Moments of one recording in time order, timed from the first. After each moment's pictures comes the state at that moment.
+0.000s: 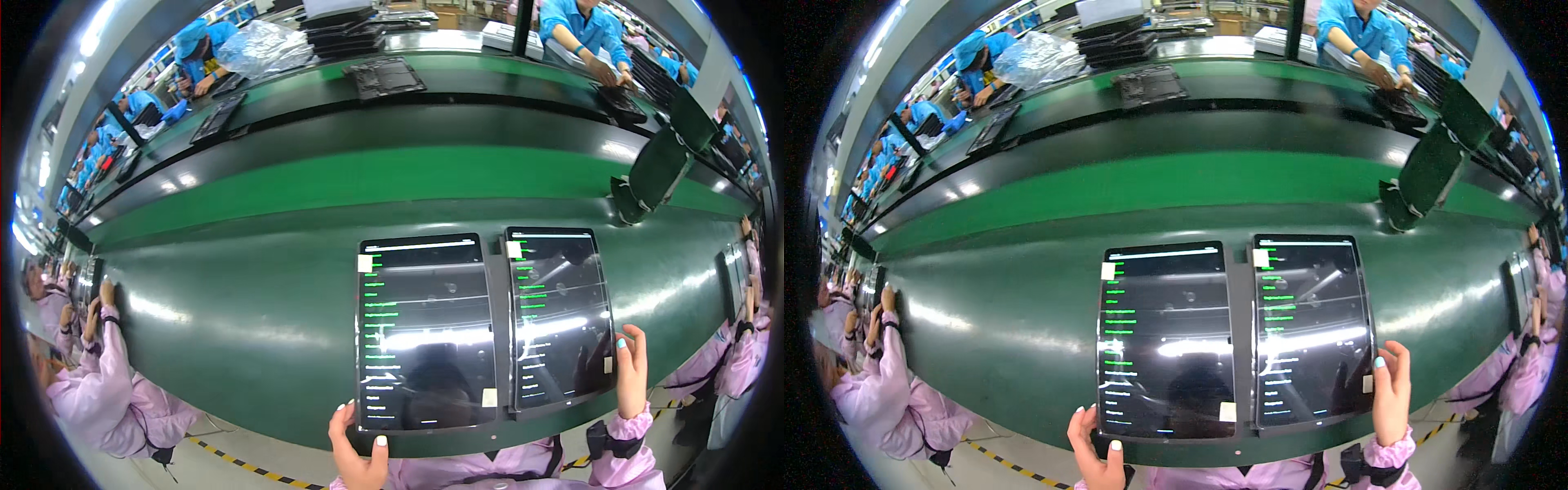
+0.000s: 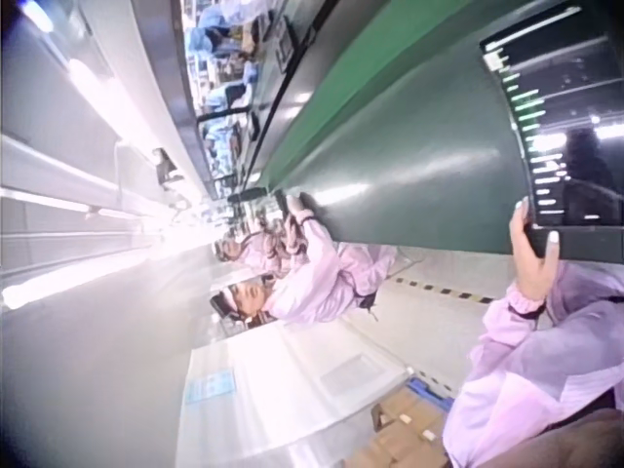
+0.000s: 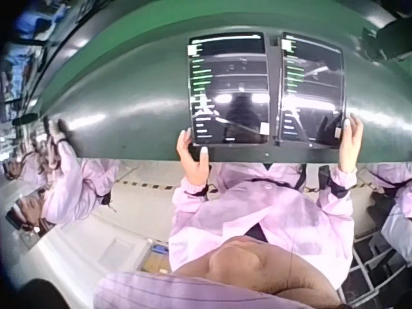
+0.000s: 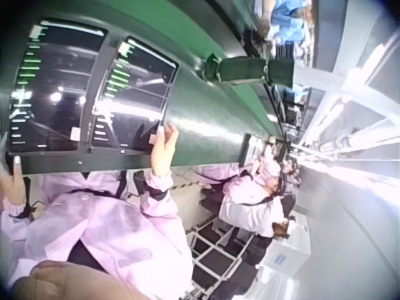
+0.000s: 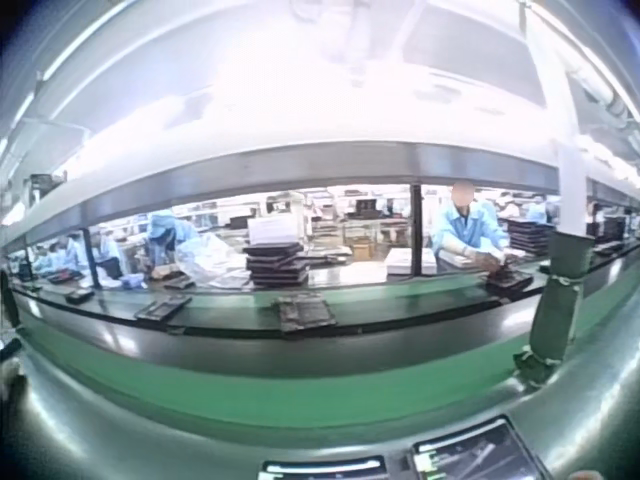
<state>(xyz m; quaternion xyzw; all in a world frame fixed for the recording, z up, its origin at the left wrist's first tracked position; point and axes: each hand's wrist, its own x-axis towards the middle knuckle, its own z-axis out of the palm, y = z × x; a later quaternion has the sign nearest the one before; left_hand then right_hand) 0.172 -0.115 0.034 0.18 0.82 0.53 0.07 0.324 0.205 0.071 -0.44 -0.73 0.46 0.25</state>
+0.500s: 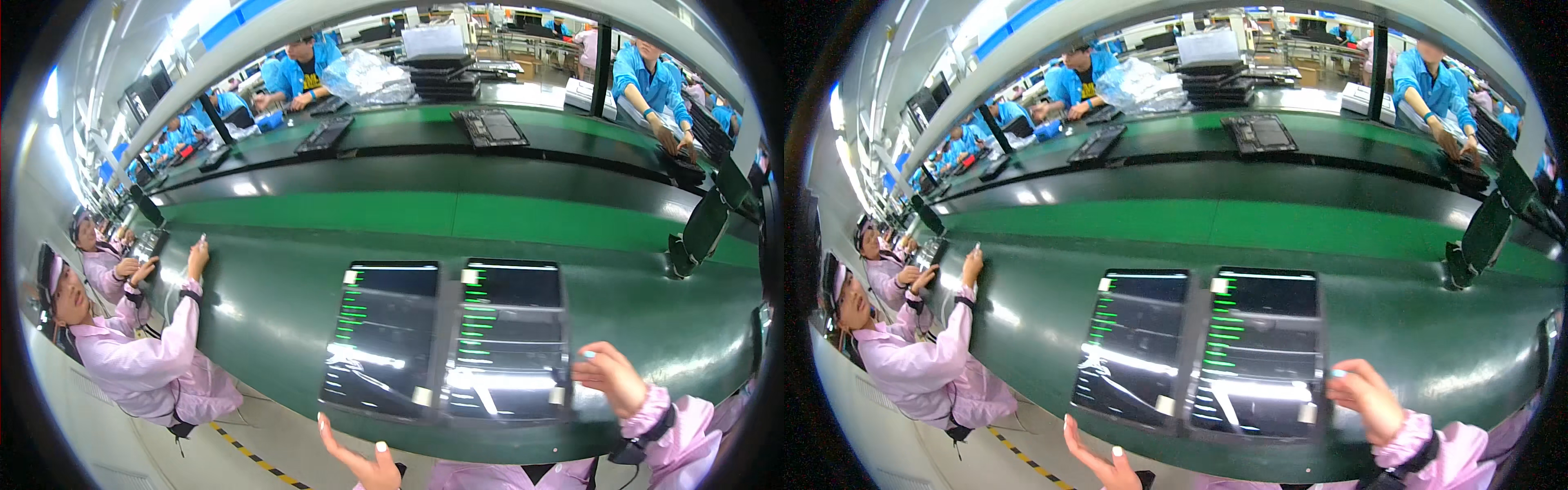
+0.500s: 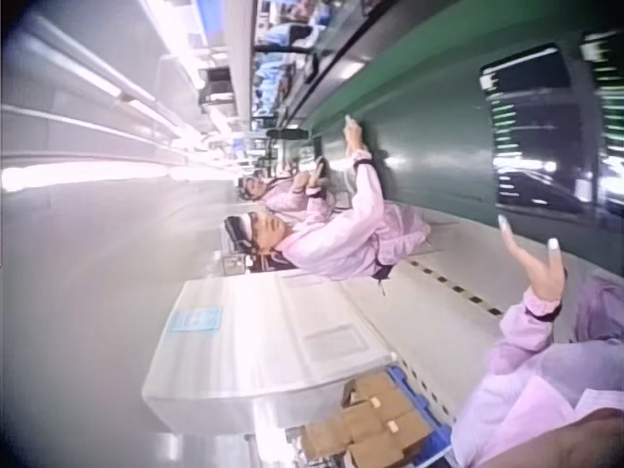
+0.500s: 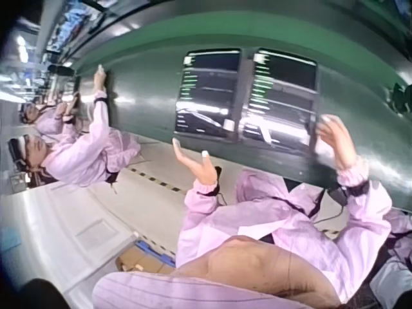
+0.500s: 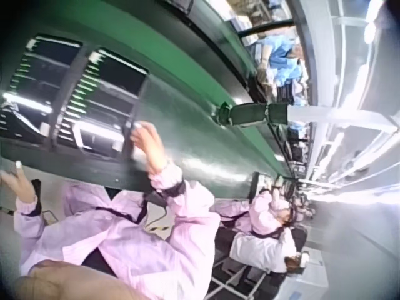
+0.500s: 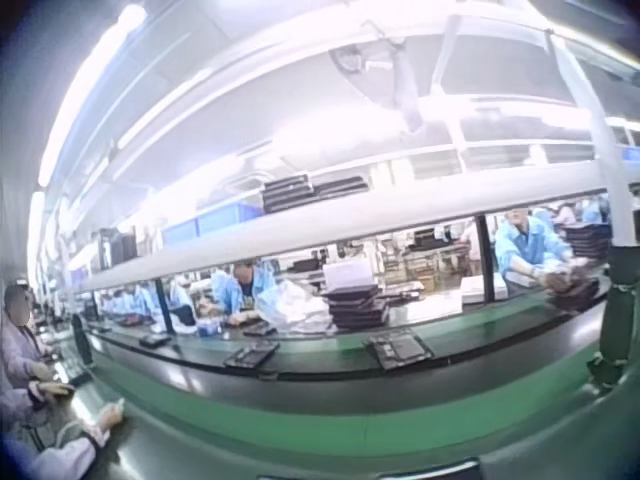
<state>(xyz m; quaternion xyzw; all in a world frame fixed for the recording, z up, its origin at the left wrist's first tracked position) 0.190 -0.109 0.043 0.00 0.80 0.57 -0.21 0.231 0.194 0.092 -0.34 -0.62 0.70 -0.05</state>
